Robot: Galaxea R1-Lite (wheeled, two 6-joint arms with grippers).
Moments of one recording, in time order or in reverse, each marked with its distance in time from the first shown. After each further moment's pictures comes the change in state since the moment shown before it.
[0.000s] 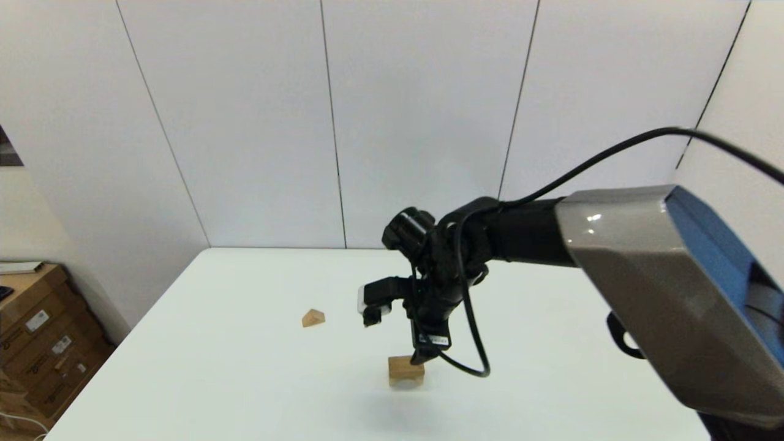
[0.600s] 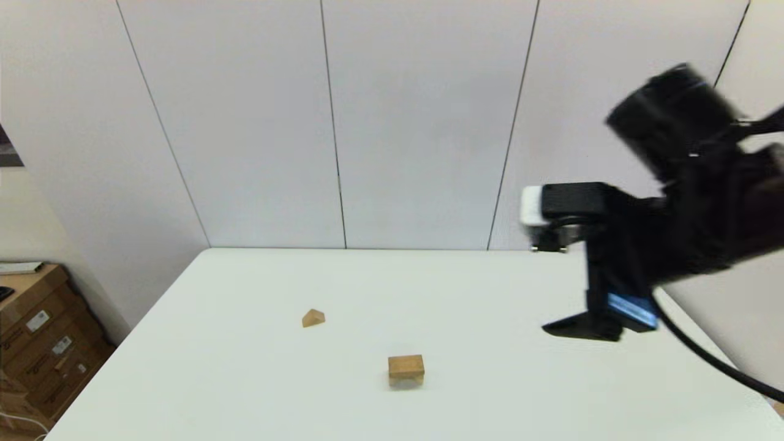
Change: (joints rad) left arm 0.000 0.000 0.000 0.000 0.000 0.000; right arm -0.141 -0.764 0.475 0.021 -0.047 0.160
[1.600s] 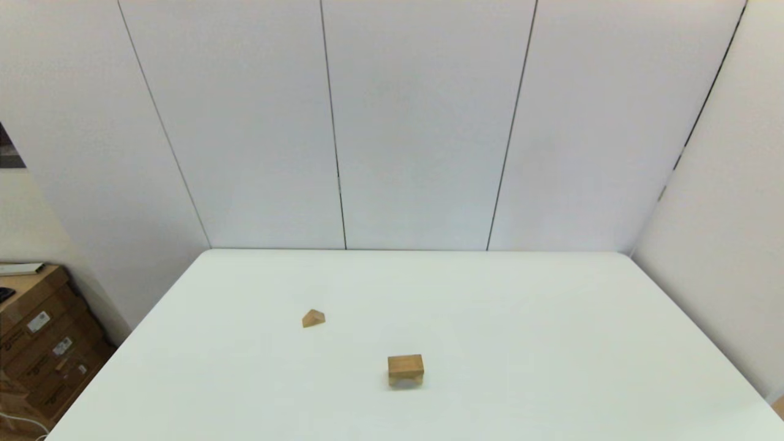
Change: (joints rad) left arm 0.000 0.000 0.000 0.000 0.000 0.000; right arm -0.543 -1.252 0.859 -0.006 -0.080 0.091
